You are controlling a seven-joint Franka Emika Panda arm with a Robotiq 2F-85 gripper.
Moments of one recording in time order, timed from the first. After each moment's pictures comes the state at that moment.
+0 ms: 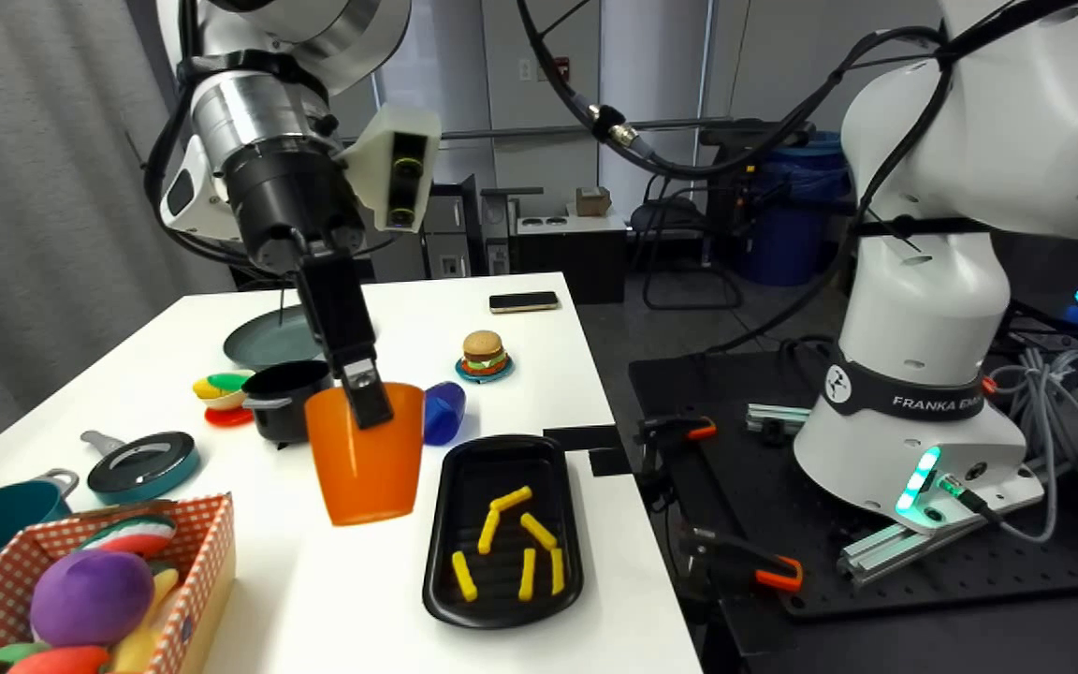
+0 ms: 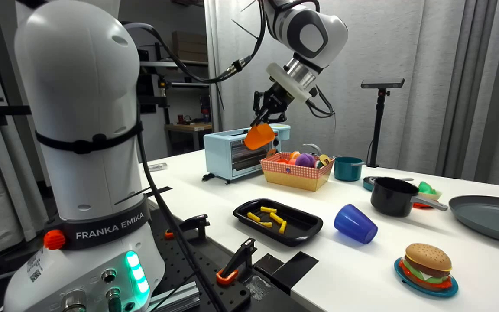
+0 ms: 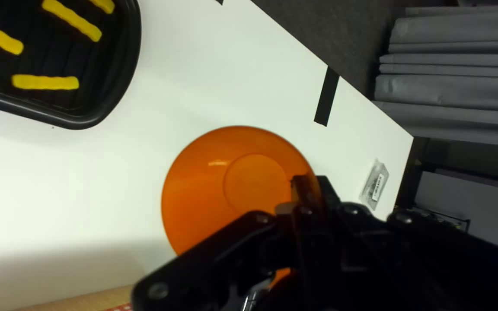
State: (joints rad) arm -0.04 0.14 -0.02 -2.11 0.61 1.76 -0.80
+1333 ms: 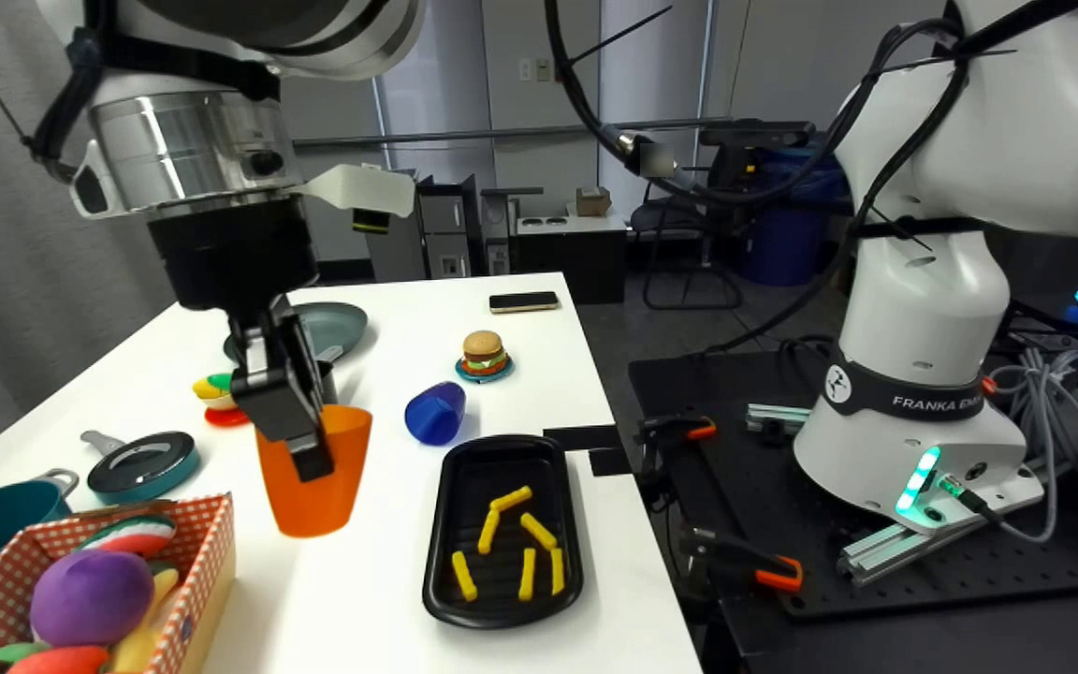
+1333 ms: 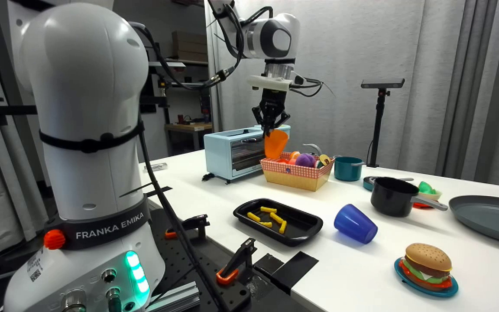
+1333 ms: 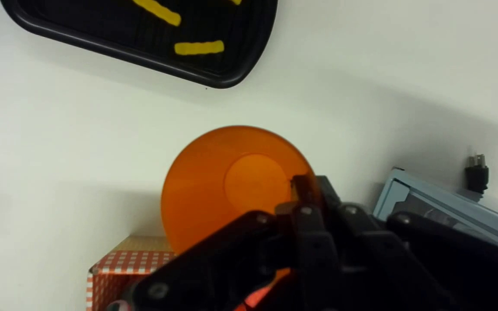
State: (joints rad) arm 0.07 0.09 0.08 -2.20 0.20 2.22 -0.29
